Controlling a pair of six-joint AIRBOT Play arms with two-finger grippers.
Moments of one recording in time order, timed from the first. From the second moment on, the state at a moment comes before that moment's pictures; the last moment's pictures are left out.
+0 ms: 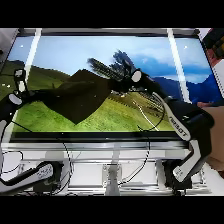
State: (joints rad) left arm 0.29 -1.24 0.80 1.19 -0.43 -1.02; right arm 0.39 -1.81 1.52 -0.97 0.80 1.61
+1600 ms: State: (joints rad) left arm -0.07 -1.20 0.80 1.23 -0.35 -1.19; right arm 0.40 -1.07 0.68 -1.44 0.68 2.16
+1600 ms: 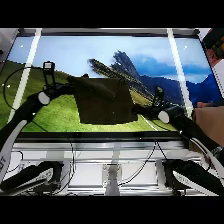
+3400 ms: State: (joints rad) left arm -0.01 -1.50 0.77 0.76 -1.02 -0.96; right arm 0.06 -1.61 0.90 -0.81 1.14 1.16
